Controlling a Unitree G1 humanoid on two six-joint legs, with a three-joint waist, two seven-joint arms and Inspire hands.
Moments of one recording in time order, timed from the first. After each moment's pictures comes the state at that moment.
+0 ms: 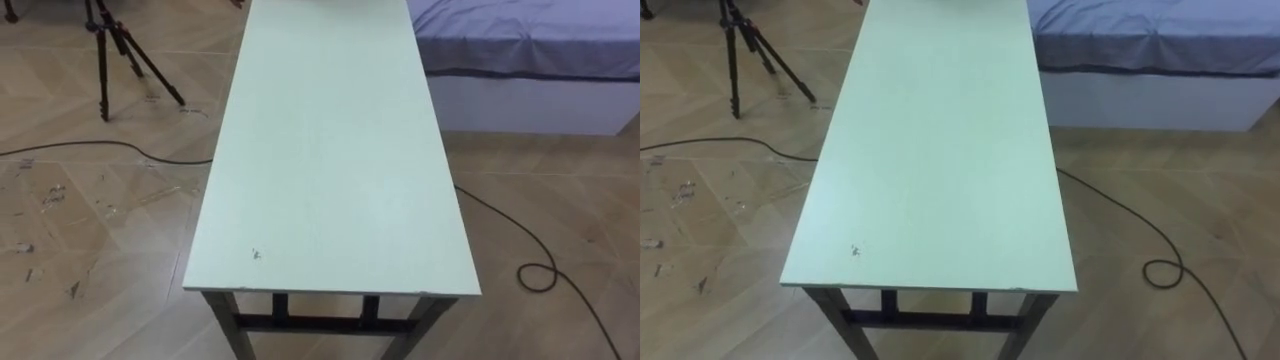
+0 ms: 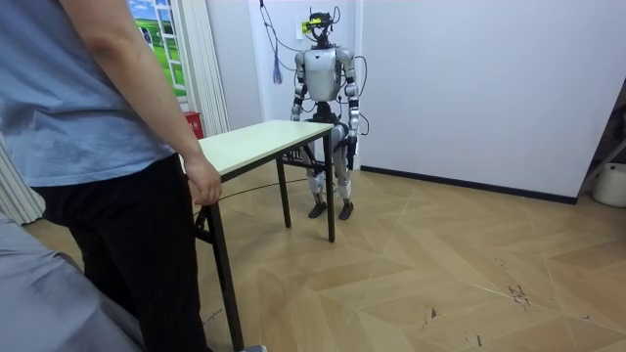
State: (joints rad) left arm 0.19 0.16 0.00 1.06 -0.72 0.10 -0.12; right arm 0.21 -0.20 0.05 1.04 0.67 0.09 0.29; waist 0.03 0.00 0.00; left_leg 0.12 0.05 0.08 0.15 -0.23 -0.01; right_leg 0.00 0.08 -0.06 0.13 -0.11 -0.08
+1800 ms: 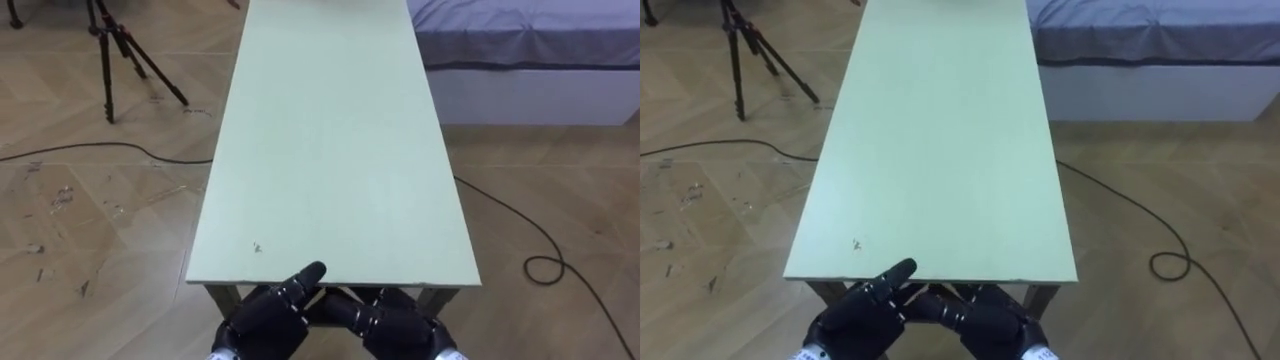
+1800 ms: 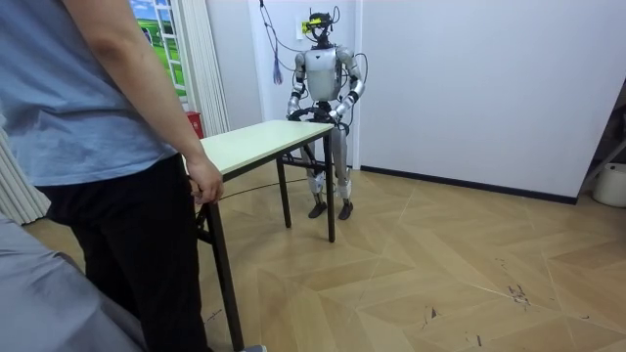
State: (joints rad) left arm 0.27 0.34 -0.36 0.15 -1.43 0.20 -0.14; right arm 0.19 -0.35 0.40 0.29 1.05 0.18 0.35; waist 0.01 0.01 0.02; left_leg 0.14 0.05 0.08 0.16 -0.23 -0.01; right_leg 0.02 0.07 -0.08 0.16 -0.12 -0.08
